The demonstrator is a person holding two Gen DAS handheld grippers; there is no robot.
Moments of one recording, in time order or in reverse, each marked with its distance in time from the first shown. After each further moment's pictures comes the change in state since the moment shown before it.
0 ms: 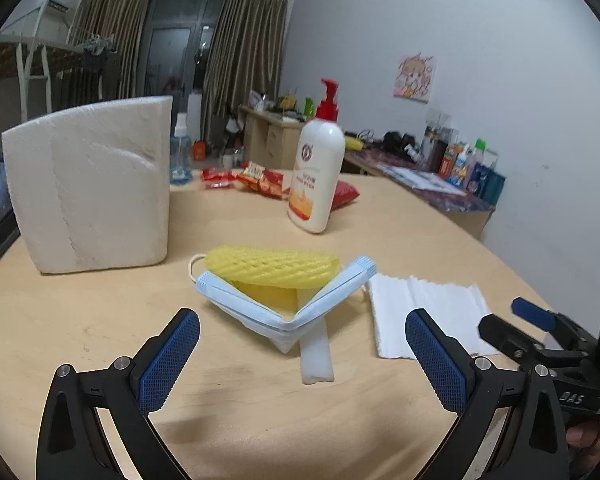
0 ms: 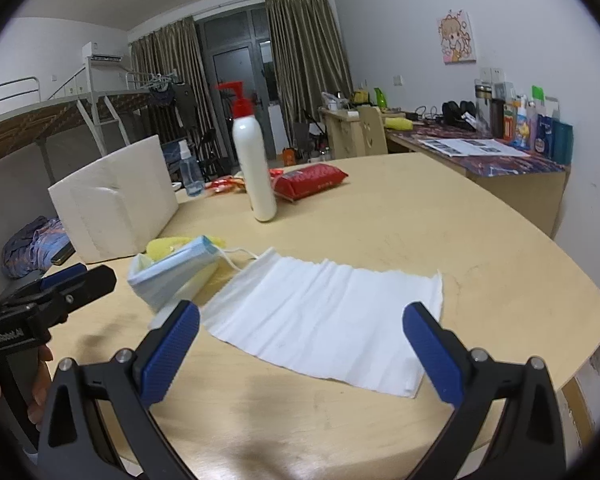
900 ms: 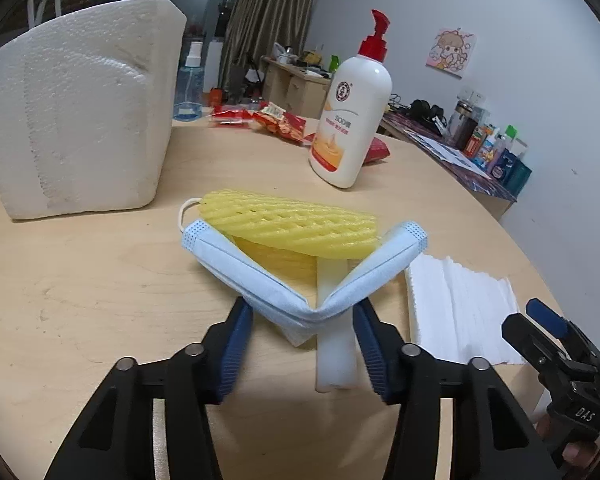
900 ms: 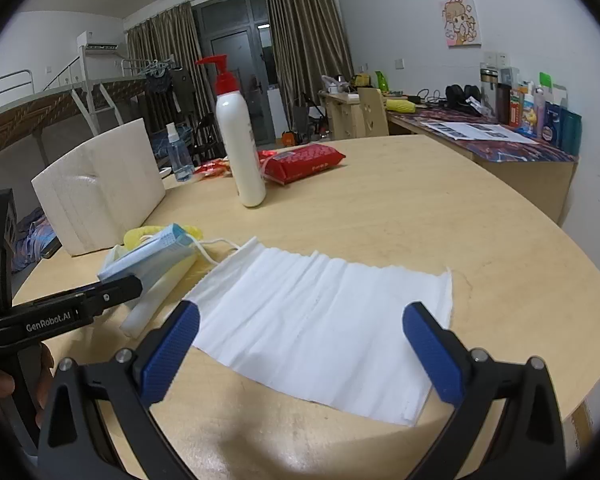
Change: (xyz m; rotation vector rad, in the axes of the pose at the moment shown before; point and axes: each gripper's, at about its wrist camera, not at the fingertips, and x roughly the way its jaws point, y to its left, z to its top) left arm 0.054 0.017 -0.006 -0.118 0.162 0.009; right arm 0.026 -0.012 0.003 -0.002 0.063 0.008
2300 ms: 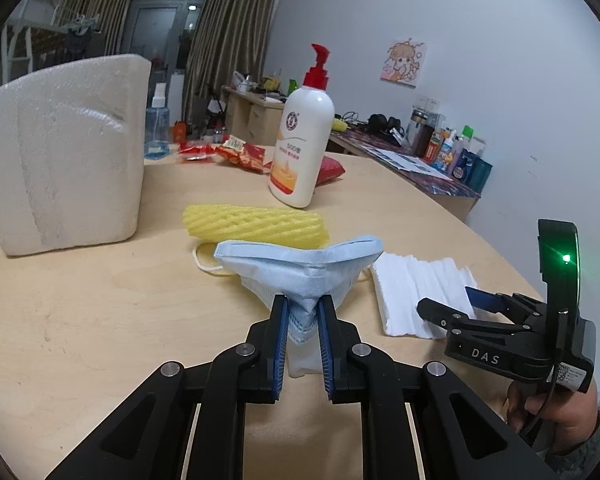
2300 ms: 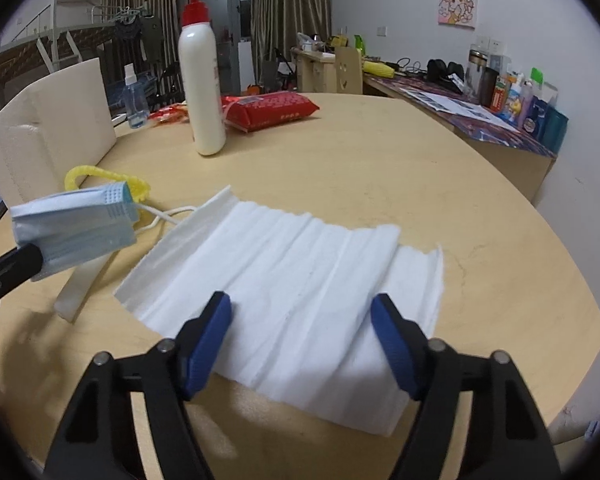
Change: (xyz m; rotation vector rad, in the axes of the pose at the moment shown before) left arm -0.034 -0.010 -0.013 0.118 -0.103 -0.098; right arm 0.037 0.005 -0.001 -0.061 0.179 -0.186
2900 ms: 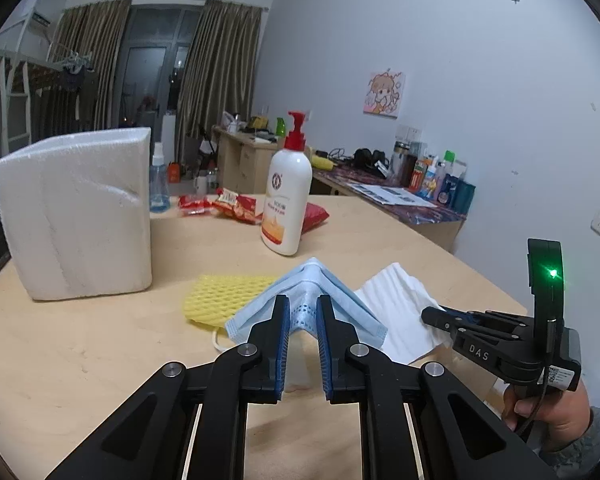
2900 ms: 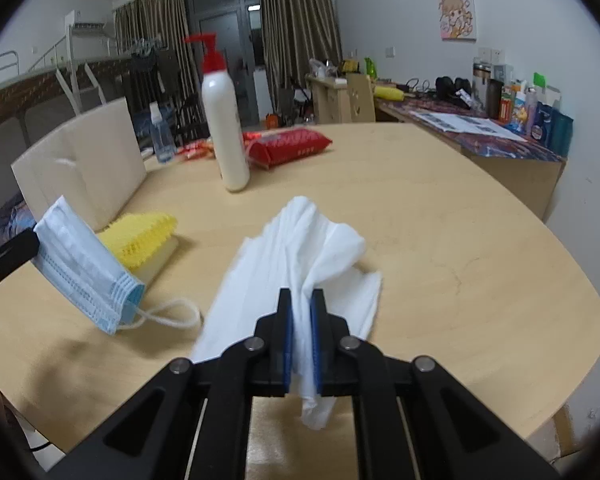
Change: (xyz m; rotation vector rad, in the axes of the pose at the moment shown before) left arm -0.053 -0.010 0.010 0.067 -0.138 -0.014; right arm -0.032 -0.007 -0.002 0.040 -0.116 0.103
